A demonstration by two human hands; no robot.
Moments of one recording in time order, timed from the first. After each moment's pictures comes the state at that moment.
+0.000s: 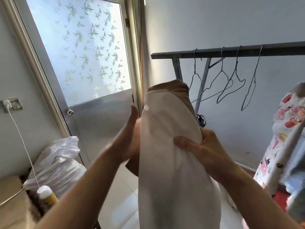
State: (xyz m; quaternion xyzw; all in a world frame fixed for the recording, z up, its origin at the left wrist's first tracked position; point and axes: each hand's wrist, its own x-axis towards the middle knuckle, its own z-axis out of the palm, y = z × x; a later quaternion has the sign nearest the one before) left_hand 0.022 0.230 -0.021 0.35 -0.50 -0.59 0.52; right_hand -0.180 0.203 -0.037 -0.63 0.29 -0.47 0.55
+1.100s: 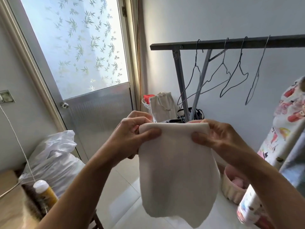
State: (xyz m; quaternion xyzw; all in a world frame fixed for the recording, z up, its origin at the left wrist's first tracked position) left_hand 0.035 0.242 -0.033 0.55 -0.64 -0.23 0.48; right_hand -0.206 0.187 -0.037 -0.71 0.31 -0.41 0.48
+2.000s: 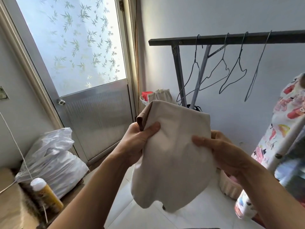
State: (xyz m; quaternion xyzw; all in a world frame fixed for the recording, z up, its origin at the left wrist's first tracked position) left_hand 0.010 0.222 -0.055 0.43 -0.42 -0.50 0.62; right_hand -0.204 0.176 -0.061 -0.54 0.33 -0.35 0.68
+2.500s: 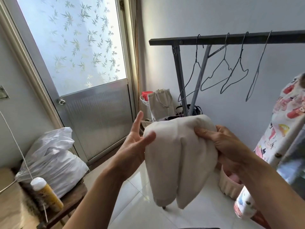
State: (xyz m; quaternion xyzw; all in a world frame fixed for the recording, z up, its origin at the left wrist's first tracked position) left_hand 0.029 0.235 -0.082 0.35 -0.42 -0.59 0.59; right_hand -0.198 0.181 -0.045 -0.49 0.38 -0.41 0.66
